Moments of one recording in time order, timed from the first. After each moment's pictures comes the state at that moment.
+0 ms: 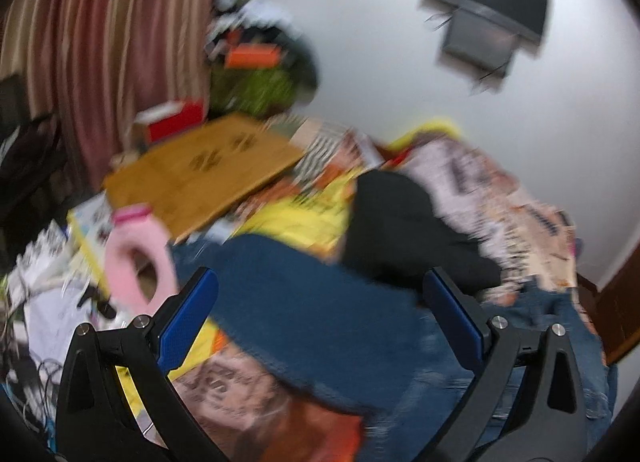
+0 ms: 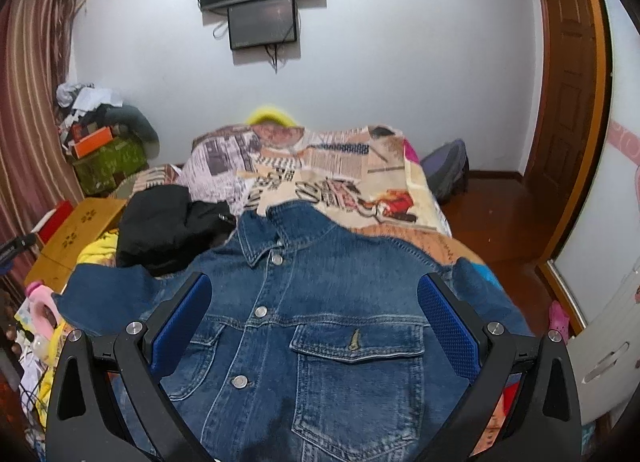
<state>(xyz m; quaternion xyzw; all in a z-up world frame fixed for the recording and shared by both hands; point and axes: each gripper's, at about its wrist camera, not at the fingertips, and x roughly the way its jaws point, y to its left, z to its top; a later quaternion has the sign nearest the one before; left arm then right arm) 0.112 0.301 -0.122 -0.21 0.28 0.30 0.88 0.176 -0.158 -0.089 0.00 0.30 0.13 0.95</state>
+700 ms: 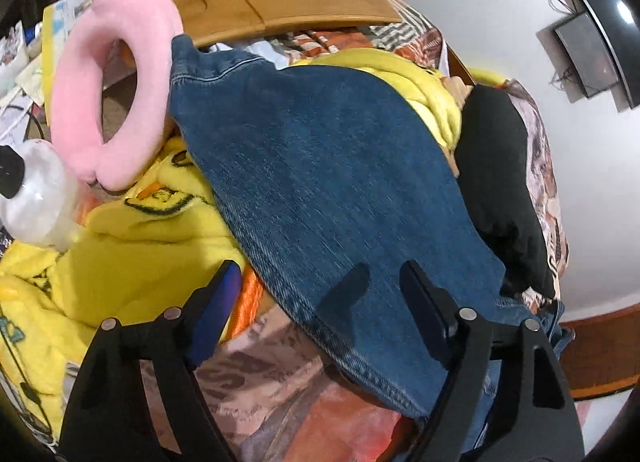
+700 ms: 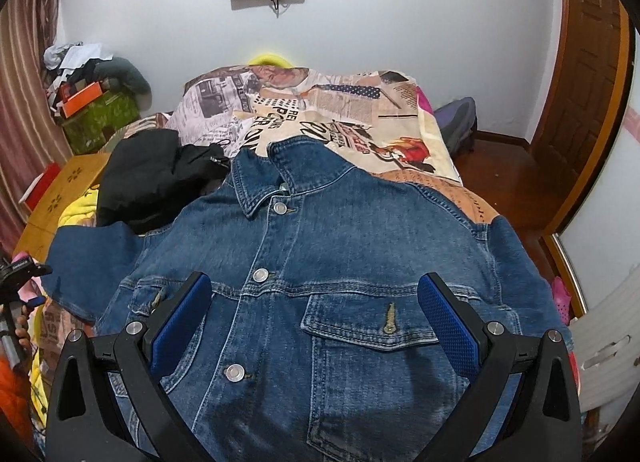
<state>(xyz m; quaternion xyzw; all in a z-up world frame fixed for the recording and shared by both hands) 0.112 0.421 -0.291 -0.46 0.40 0.25 0.75 0.207 -0.137 -0.125 -0.03 0.38 0.13 0.92</state>
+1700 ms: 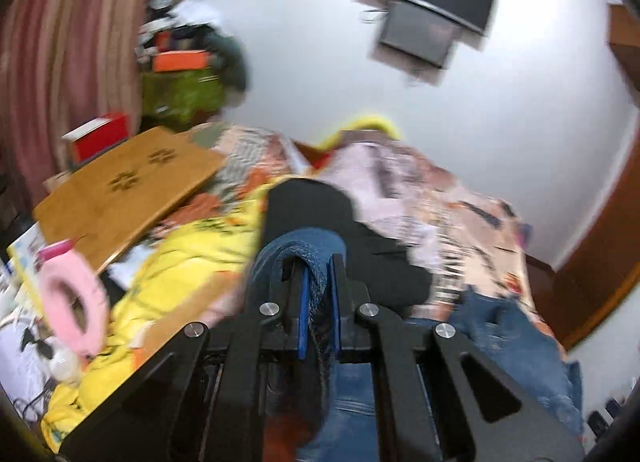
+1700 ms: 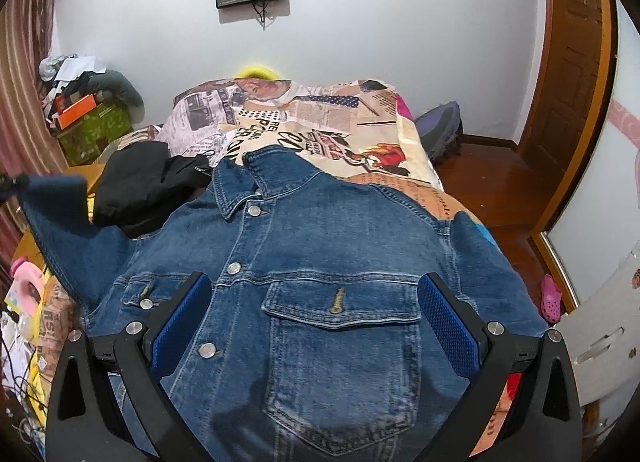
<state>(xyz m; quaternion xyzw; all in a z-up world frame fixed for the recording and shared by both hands) 0.186 0.249 -0.078 -0.19 0.26 0.16 0.93 0.192 -0.173 -0.114 -0.02 0.36 0.11 0.93</state>
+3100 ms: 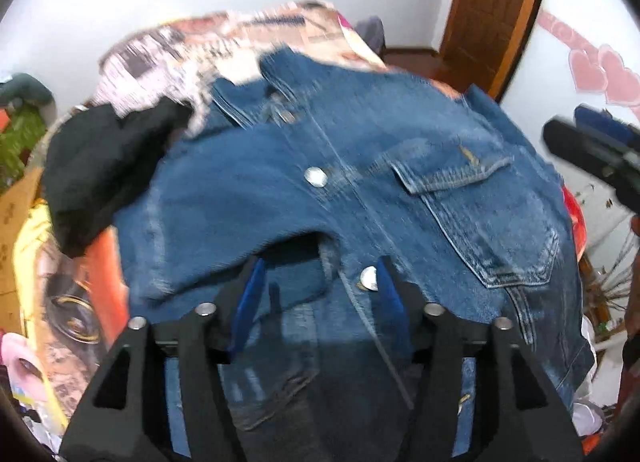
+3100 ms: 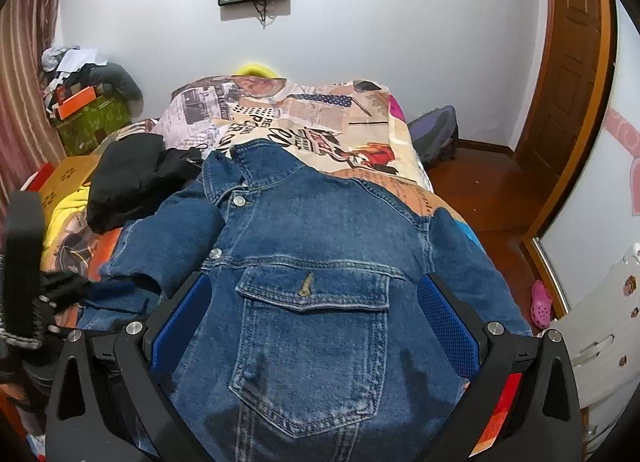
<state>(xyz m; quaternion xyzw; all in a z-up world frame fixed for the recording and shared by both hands) 0.177 -0.004 -0.169 0.03 0.46 -0.11 0.88 0.185 -0.191 -0.116 -0.04 0.36 0.11 0.93</state>
